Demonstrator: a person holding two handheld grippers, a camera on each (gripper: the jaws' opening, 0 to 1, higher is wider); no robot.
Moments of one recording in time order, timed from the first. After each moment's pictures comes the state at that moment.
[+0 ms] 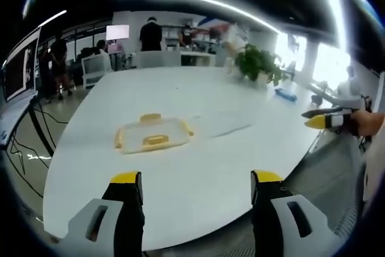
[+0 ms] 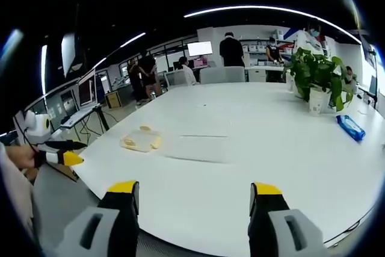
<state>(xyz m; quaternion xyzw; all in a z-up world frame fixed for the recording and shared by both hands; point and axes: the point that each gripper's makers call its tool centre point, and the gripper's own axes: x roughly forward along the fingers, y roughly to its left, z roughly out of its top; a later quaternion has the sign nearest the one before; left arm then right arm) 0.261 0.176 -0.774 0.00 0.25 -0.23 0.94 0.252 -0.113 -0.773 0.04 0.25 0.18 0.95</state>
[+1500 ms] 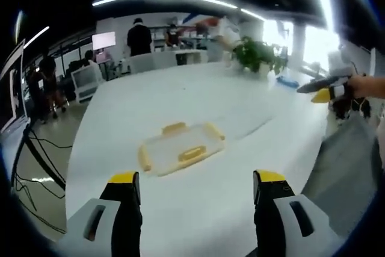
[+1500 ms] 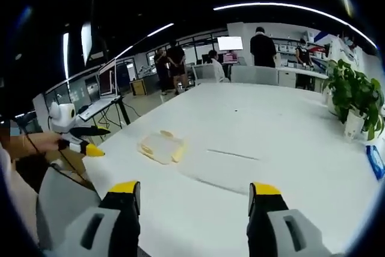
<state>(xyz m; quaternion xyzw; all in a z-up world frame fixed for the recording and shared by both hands) 0.334 0.234 -0.777 0.06 0.25 -0.27 0.93 0.315 -0.050 -0.753 0.01 0.26 0.29 0.92</state>
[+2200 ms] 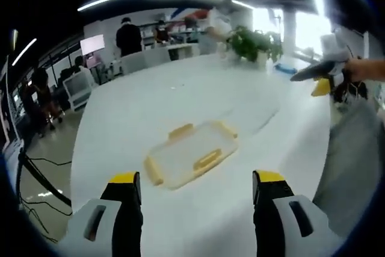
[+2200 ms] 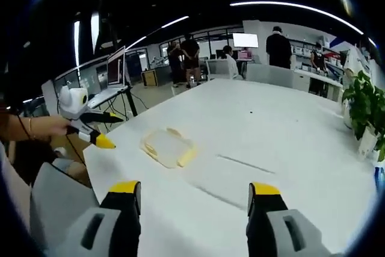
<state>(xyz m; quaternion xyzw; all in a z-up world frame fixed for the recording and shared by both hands) 0.377 0.239 -0.790 0.11 0.27 -0.29 0.91 0.349 -0.016 -0.762 -0.03 0.27 0.33 0.90</state>
